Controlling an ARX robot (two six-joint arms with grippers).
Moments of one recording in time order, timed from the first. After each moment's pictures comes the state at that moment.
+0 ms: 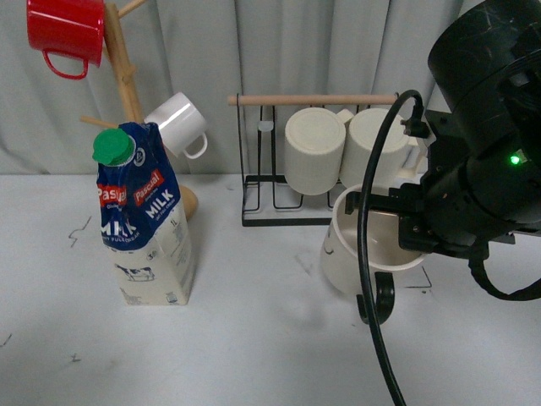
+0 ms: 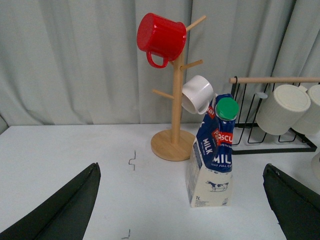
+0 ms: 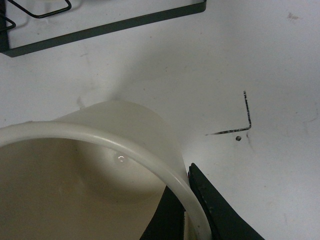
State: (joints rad) left arm 0.00 0.01 0.01 0.00 0.00 0.00; right arm 0.34 1.93 1.13 -0.14 0.13 0.42
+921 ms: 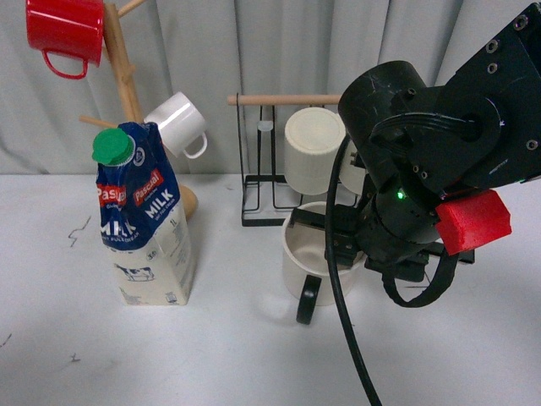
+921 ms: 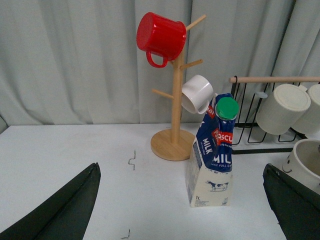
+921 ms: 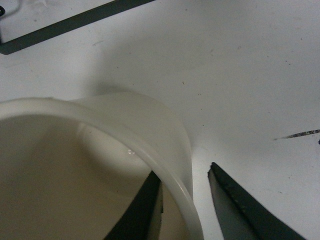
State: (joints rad) left arm 0.00 0.01 0.01 0.00 0.00 0.00; right arm 0.42 2.14 1.30 -0.16 0.14 0.58
